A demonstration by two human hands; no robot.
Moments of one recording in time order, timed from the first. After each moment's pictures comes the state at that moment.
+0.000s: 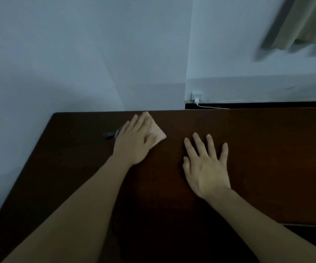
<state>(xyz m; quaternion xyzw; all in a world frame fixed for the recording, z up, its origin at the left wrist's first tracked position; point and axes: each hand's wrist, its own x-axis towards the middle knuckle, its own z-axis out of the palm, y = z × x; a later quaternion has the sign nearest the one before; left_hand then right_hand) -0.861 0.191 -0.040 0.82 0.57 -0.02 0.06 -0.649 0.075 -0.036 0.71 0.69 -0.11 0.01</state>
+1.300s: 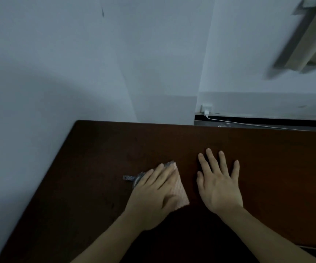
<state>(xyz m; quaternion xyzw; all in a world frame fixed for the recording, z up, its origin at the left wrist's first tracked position) -0.871 0.065 -0.024 0.87 0.47 -0.02 0.14 -0.652 0.075 -0.034 0.71 0.69 -0.11 0.04</state>
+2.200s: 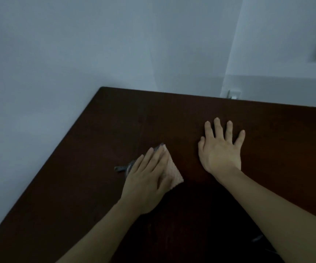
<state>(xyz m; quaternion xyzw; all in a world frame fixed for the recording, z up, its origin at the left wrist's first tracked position) -0.859 -0.027 -0.030 0.77 0.62 -0.03 0.11 -0.648 0.072 -0.035 0.69 0.71 -0.11 0.01</state>
